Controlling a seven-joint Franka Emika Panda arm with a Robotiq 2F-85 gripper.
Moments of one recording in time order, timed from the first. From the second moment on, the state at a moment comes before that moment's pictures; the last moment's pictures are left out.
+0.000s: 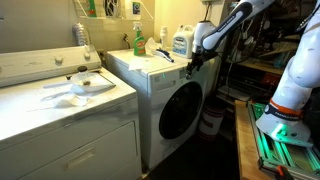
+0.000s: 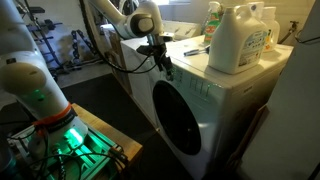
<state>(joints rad) -0.25 0.03 -0.13 -2.40 -0.23 2.56 0.23</state>
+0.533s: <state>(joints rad) -0.21 0.10 -0.16 -2.36 -0.30 2.58 0.27</state>
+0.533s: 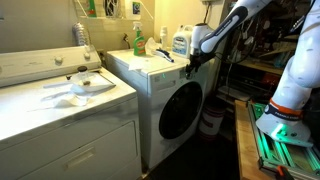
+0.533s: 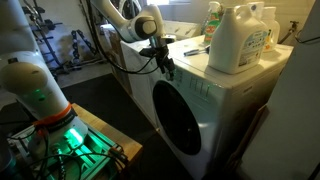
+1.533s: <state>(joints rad) -0.15 0.16 -0.20 -2.32 -0.34 2.58 0.35</state>
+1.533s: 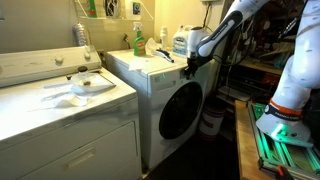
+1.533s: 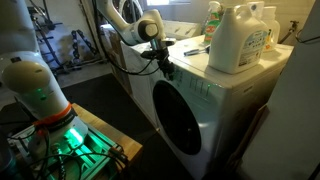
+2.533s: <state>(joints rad) -0.31 0.17 -0.16 -2.30 0.49 2.50 -0.39</state>
